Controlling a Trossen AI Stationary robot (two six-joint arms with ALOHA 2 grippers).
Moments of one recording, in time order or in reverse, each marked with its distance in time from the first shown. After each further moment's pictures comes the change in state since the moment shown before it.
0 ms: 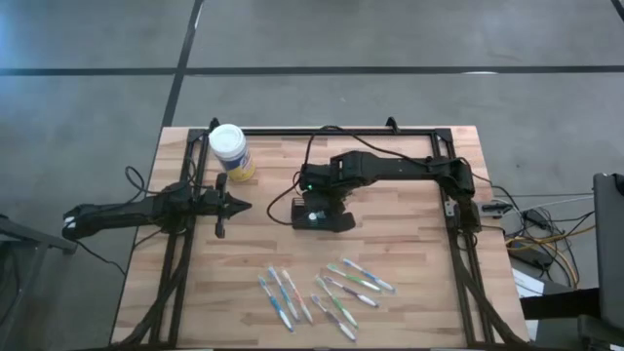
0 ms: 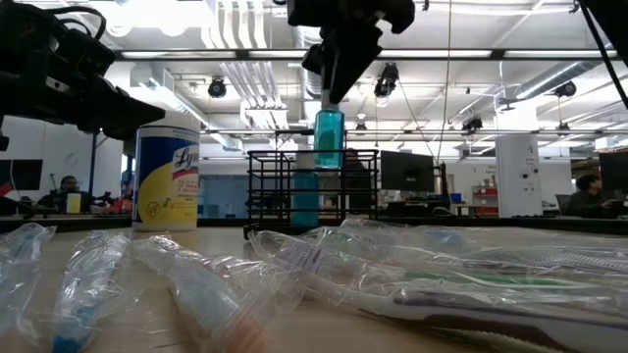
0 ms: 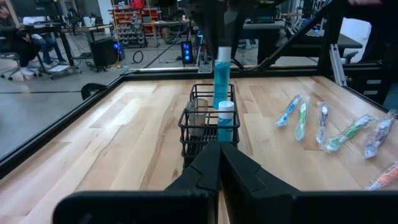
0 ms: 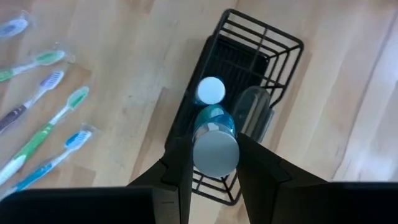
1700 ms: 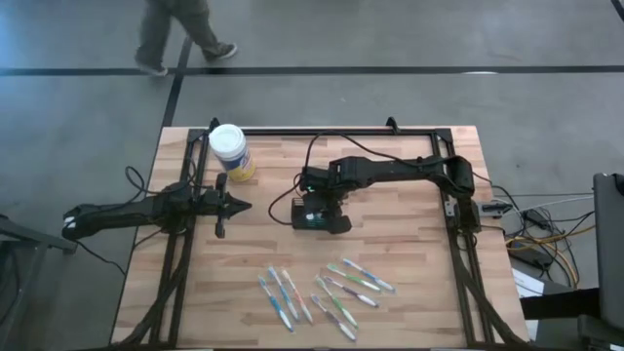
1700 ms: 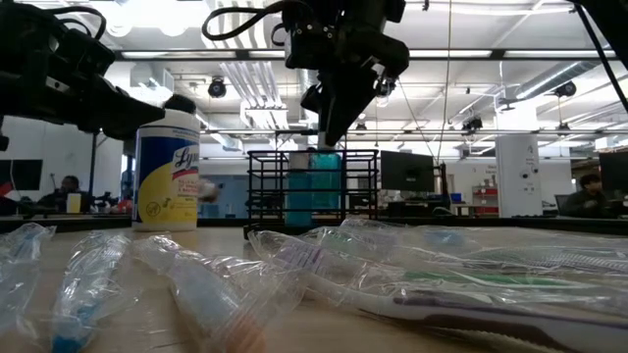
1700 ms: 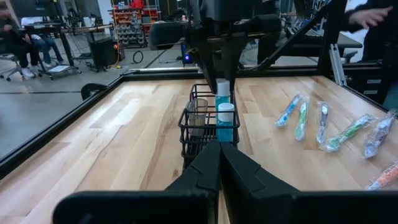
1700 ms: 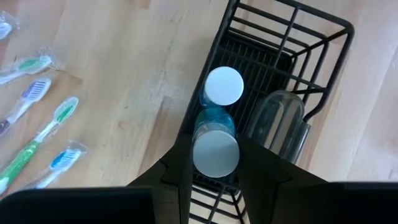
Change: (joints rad) left arm 0.000 0.000 0.000 -0.001 0.001 0.002; right arm -0.038 0.000 -0.213 0.220 -0.085 0.012
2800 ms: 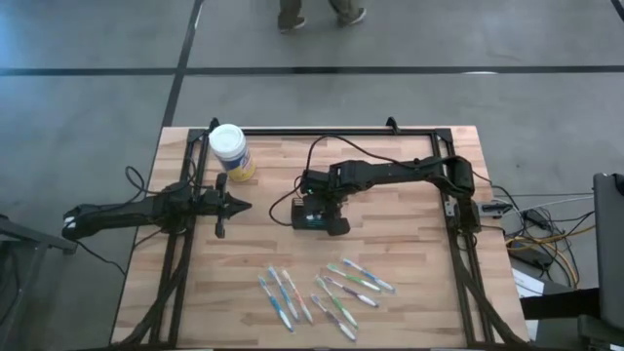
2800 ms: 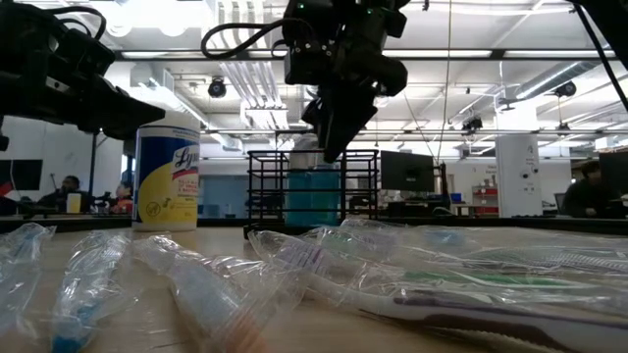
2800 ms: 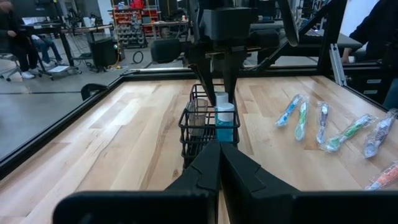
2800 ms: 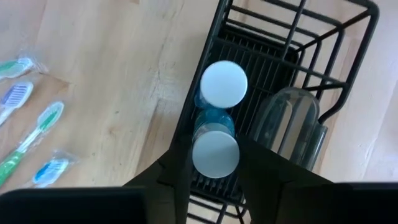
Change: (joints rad) left arm 0.000 0.000 0.000 0.002 0.000 0.001; right arm -0.001 0.000 -0.081 0.096 0.002 0.026
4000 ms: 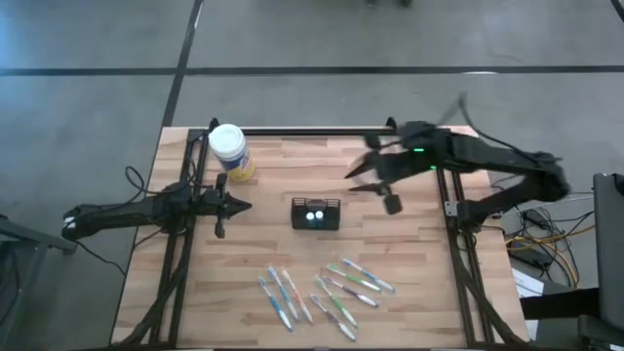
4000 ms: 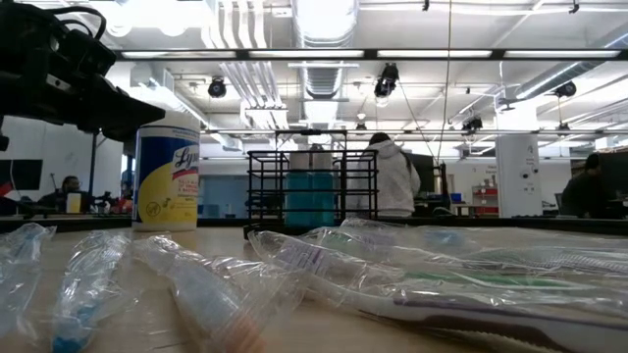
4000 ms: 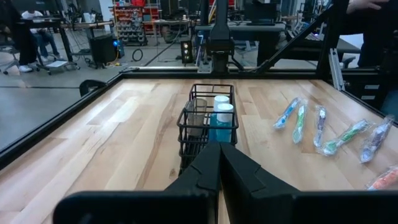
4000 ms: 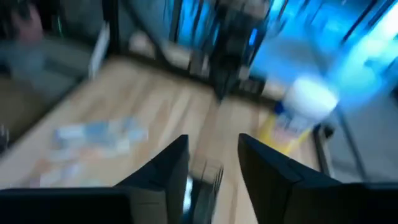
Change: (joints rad) left arm 0.000 0.000 0.000 0.000 0.000 -0.036; right arm -0.040 -0.800 -0.351 0.407 -0.108 0.017
